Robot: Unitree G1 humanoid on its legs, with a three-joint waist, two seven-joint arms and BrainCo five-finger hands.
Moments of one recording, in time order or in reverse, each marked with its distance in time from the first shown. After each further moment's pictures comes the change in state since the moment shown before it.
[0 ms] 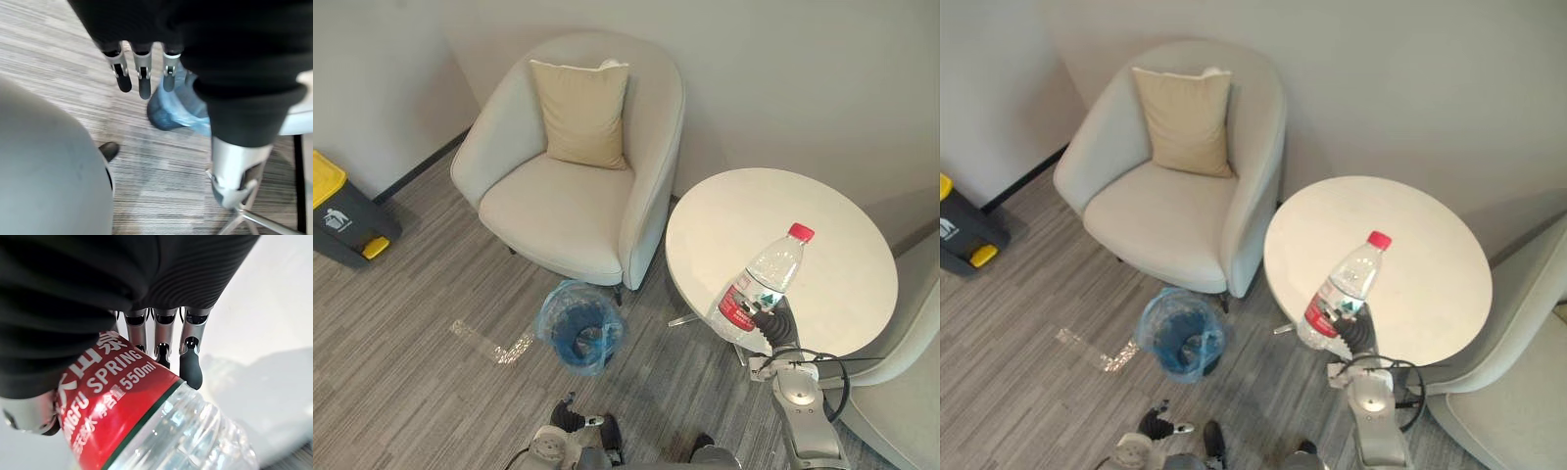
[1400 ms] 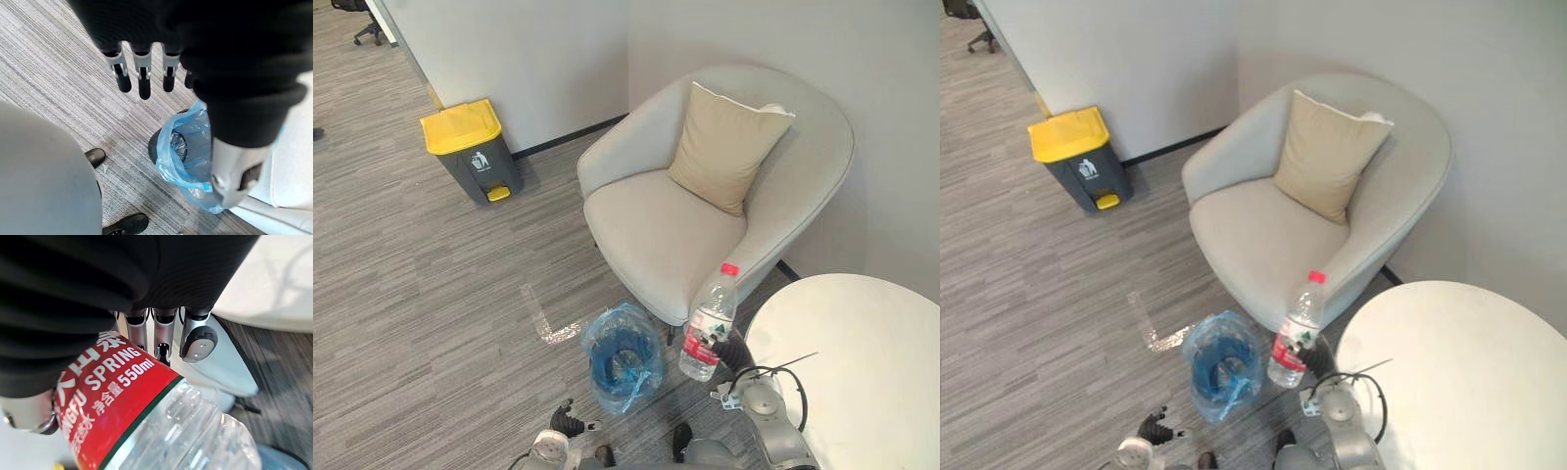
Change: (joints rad) left arm -0.009 -0.005 0.058 0.059 -0.008 0.018 0.026; right arm -0.035 0.017 0.191 0.181 -0.033 0.063 0.114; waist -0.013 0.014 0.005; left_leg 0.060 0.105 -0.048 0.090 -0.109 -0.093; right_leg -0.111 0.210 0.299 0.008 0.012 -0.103
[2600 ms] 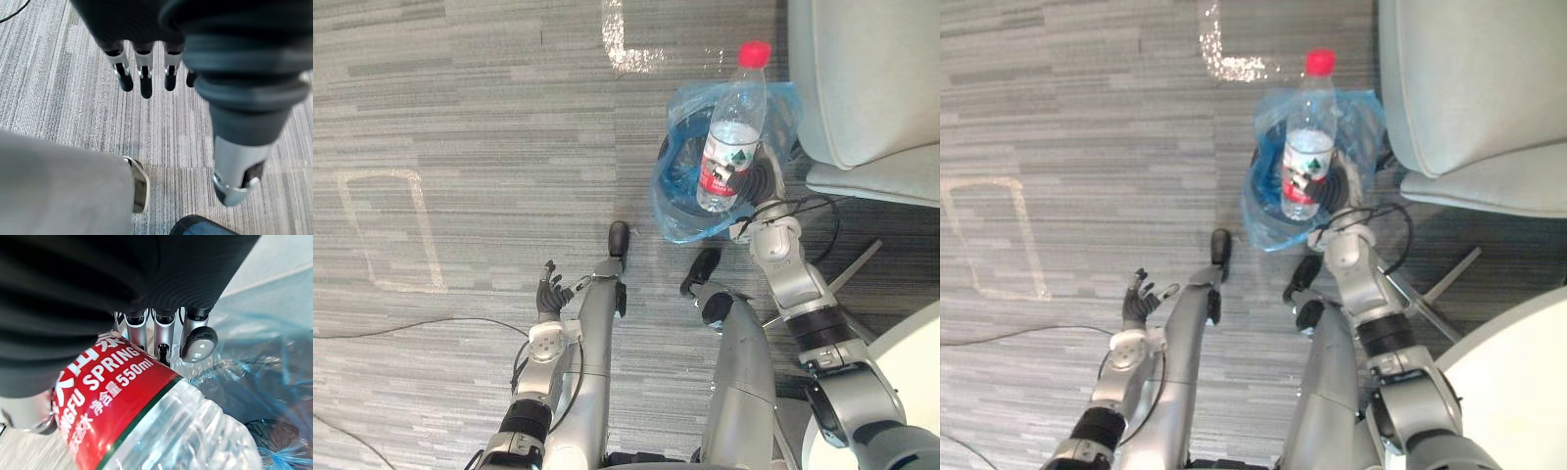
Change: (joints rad) left arm -0.186 -0.015 0.092 -0.569 -0.283 -0.120 0.153; right arm -0.807 -0.307 0.031 0.122 -0.075 -0.083 -0.280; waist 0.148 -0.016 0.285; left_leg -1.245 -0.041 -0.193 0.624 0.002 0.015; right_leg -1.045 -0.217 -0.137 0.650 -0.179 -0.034
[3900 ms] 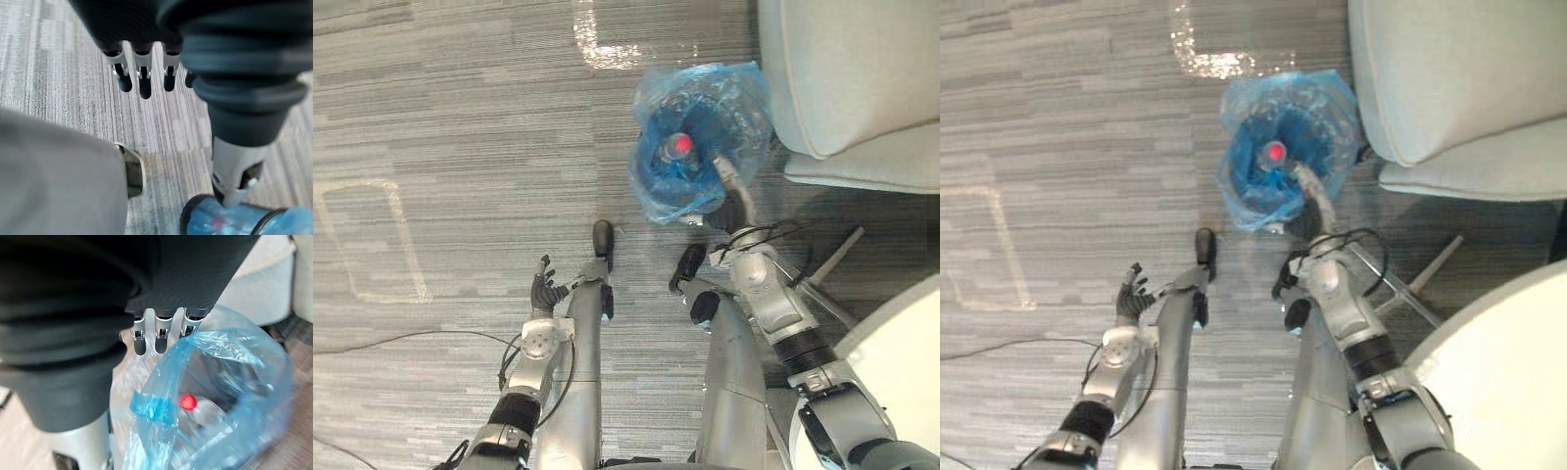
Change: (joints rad) left arm -0.054 0.085 -0.032 0.106 0.033 -0.008 0.013; right arm 0.184 0.096 0.117 -0.127 -0.086 0.053 0.068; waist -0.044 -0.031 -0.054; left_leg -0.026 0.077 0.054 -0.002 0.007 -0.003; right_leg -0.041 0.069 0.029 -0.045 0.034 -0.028
